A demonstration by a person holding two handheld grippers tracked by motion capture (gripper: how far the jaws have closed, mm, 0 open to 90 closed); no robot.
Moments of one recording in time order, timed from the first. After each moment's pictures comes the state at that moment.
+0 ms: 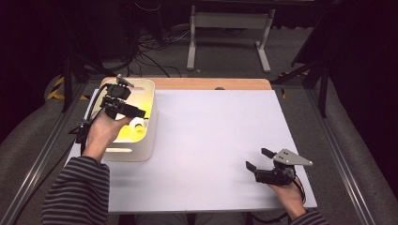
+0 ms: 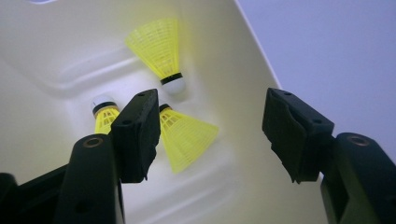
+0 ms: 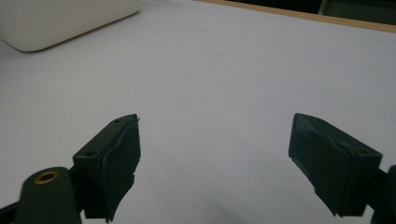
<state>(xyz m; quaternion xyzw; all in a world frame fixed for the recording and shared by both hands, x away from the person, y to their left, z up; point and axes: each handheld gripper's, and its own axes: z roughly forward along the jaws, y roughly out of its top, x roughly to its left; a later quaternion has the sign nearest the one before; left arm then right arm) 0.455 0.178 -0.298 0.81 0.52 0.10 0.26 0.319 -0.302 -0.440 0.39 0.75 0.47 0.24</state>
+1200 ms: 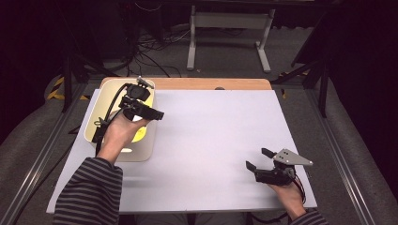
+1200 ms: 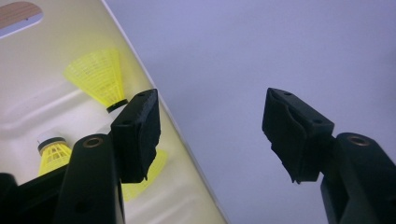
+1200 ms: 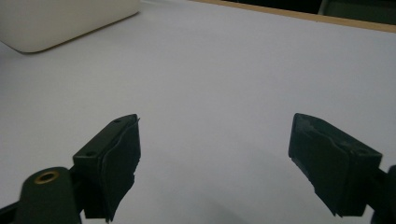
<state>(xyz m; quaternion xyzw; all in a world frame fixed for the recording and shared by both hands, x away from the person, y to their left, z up) 0.446 0.132 -0.291 0.84 0.47 0.09 0.28 0.320 -0.302 -0.440 0.39 0.75 0.48 0.24</state>
